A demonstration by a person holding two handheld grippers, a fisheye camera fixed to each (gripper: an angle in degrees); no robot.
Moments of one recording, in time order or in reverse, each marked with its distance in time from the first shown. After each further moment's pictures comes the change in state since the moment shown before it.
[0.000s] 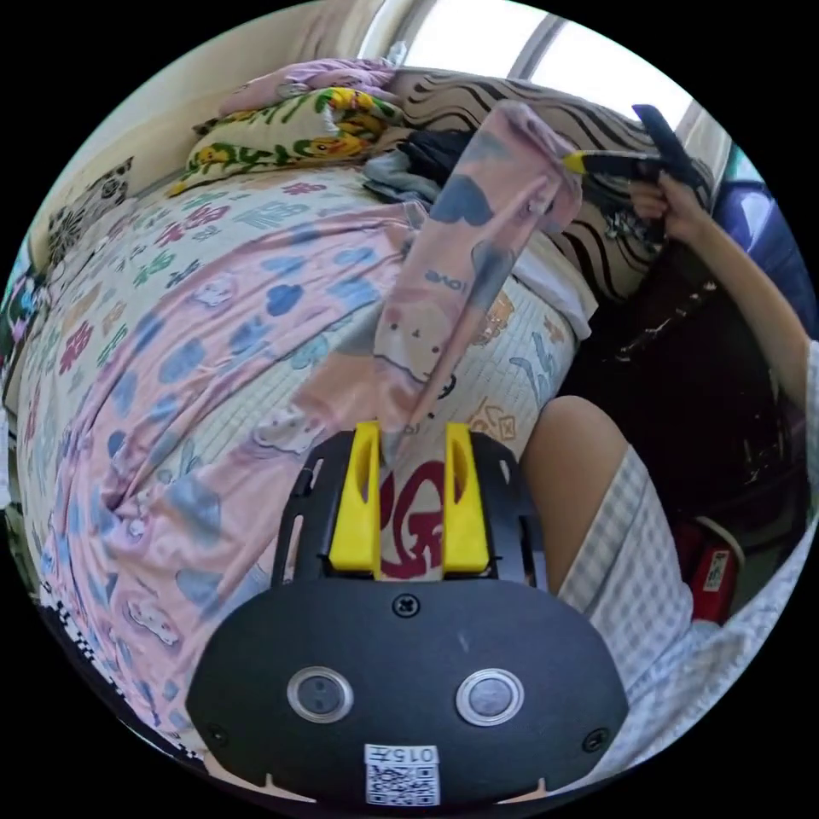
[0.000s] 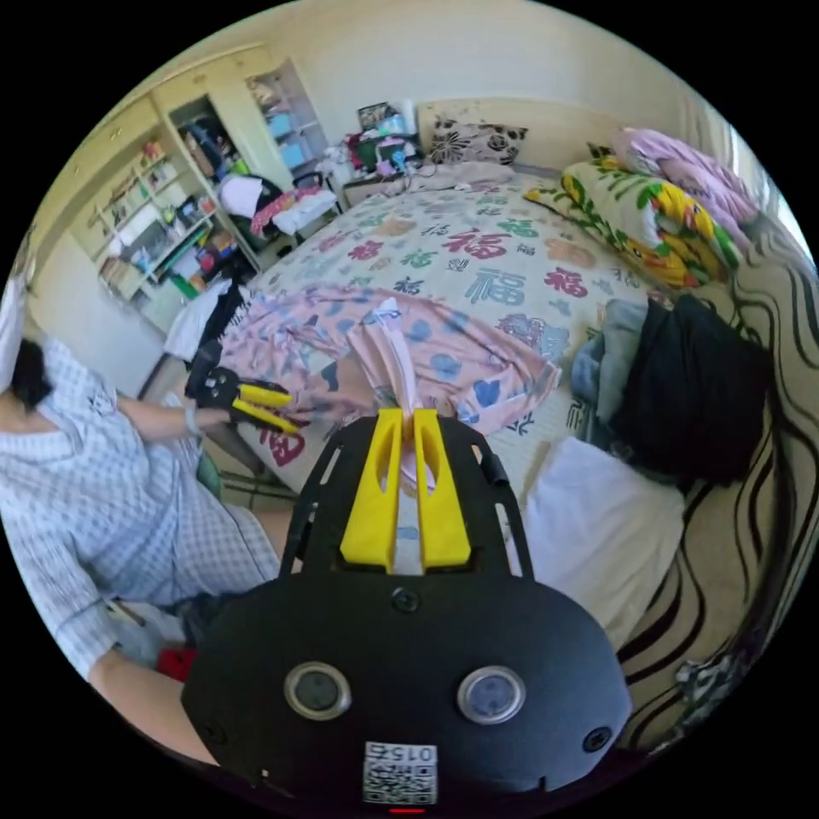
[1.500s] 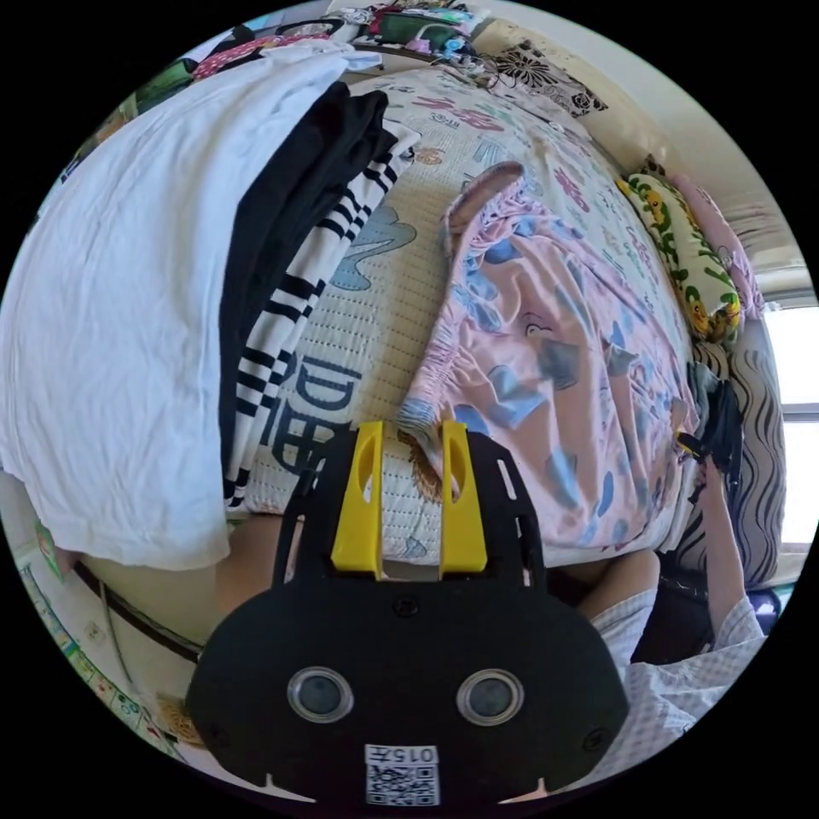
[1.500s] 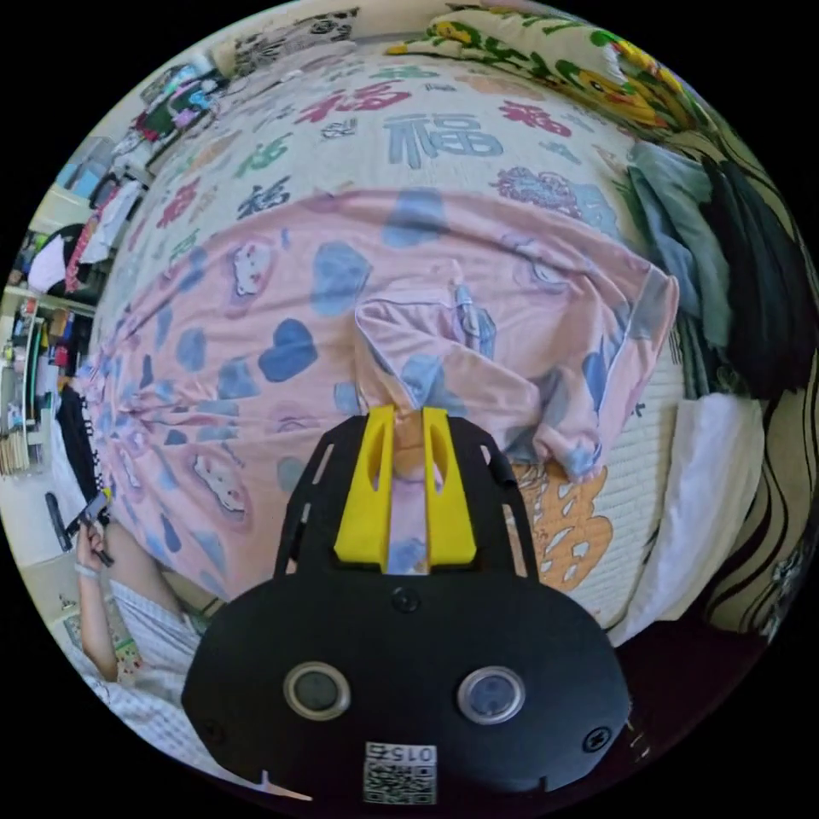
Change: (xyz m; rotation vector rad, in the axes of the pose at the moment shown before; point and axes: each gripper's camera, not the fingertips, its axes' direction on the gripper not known) left arm -0.382 0.078 -0.362 -0.045 -0.139 -1.101; right arm 0.022 -0.130 0.370 -0.278 0.144 0.533
